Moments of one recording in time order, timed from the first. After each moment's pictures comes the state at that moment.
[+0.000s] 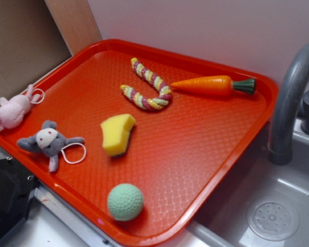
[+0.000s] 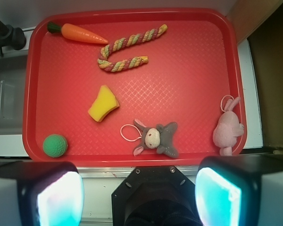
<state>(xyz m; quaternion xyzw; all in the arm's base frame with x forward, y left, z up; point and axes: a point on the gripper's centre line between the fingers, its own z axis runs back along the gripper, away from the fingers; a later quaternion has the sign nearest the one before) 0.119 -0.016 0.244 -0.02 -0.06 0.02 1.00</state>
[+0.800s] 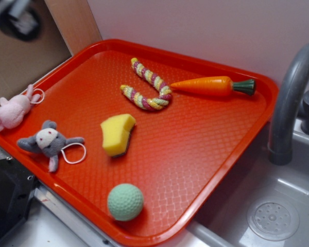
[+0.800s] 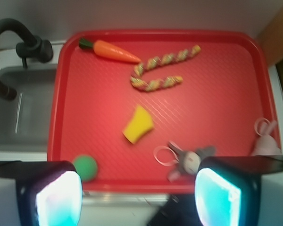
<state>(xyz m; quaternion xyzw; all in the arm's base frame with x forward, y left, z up) 0.141 -0.108 0.224 -0.02 -0.11 -0.02 0.99</state>
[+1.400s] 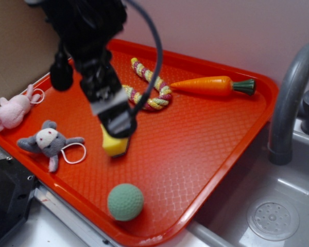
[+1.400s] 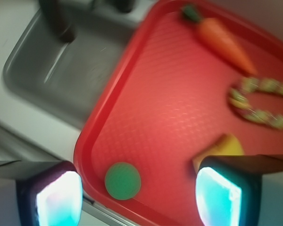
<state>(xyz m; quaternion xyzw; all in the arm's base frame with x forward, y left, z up) 0.160 -0.176 0.151 -0.04 -0.05 -0.29 0.96</state>
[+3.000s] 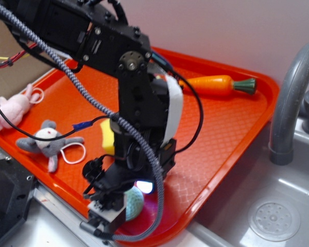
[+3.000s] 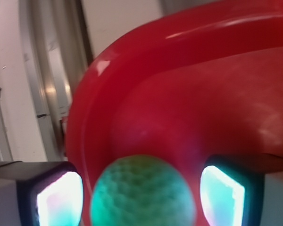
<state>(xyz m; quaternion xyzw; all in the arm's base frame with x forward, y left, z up) 0.123 -0.193 0.036 -0.08 0.13 -0.65 0.75</state>
